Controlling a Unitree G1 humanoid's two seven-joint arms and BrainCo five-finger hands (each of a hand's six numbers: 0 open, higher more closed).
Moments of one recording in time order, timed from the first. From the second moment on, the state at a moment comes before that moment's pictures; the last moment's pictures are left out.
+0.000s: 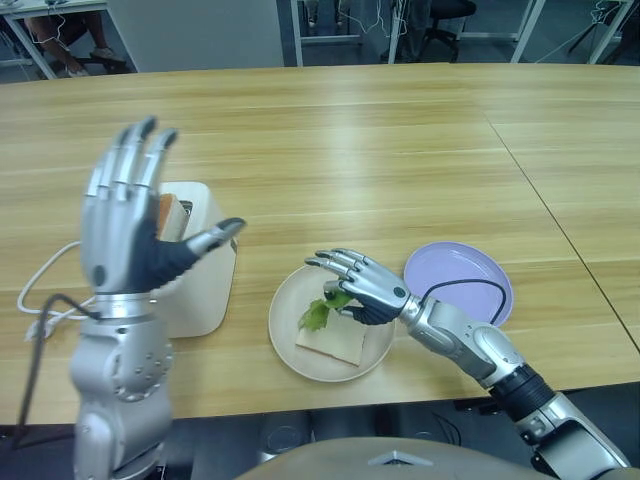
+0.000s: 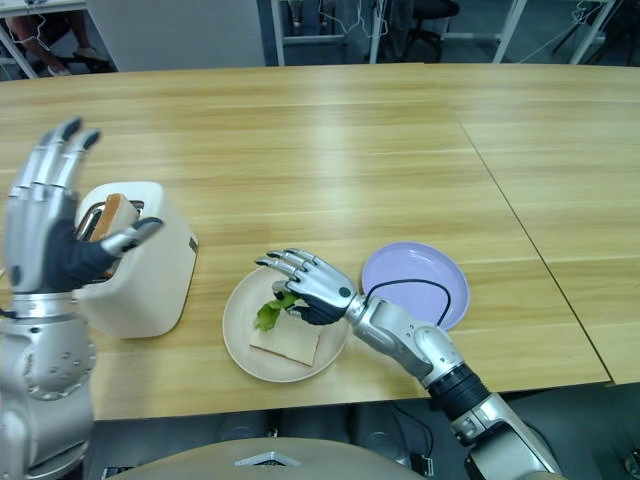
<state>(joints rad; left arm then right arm) 0.24 0.41 0.29 -0.85 0.81 0.15 0.00 -0.20 -0.40 0.56 0.09 -0.93 -0.55 -0.13</state>
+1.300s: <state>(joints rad) 0.20 0.48 0.32 -0.53 0.84 0.21 -0.09 -0.05 -0.55 0.48 -0.13 -0.97 -0.46 -0.08</state>
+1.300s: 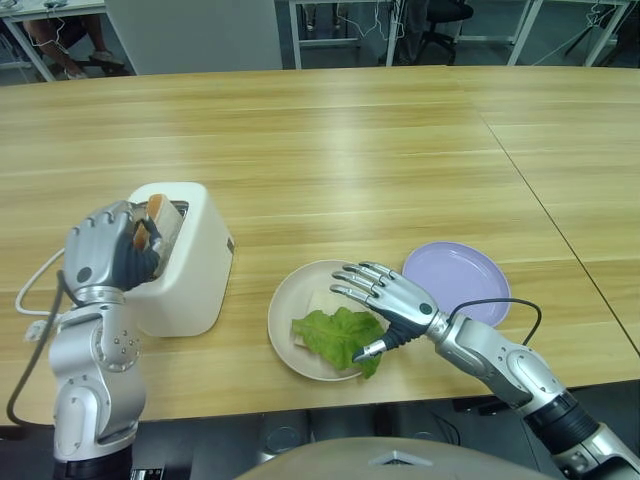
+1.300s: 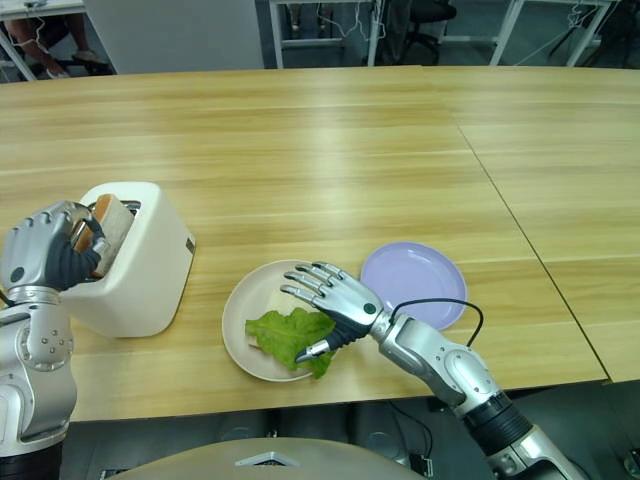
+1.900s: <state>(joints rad) 0.19 0.48 0.37 -0.52 0.75 0.18 -0.04 -0.02 -0.55 0.46 -0.14 -0.95 -0.46 -0.07</state>
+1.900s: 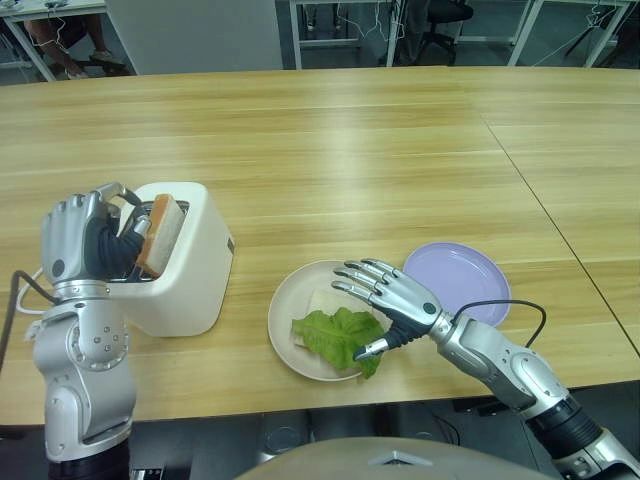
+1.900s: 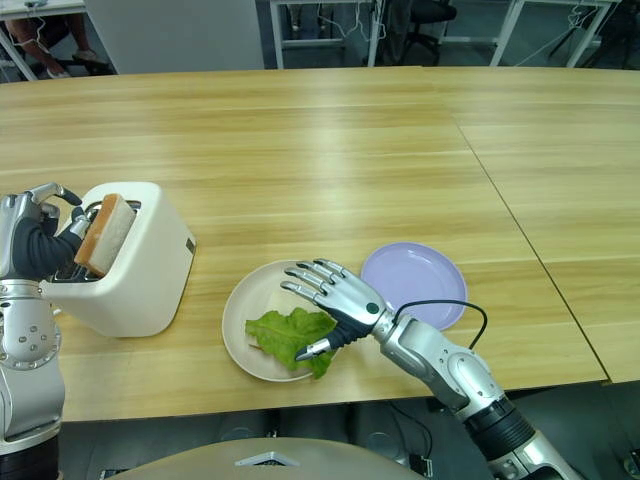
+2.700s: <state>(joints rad) 0.25 0.55 0.27 -0.43 0.90 0.35 -0.23 0.16 -0.38 0.02 -0.34 0.06 -0.42 0.06</state>
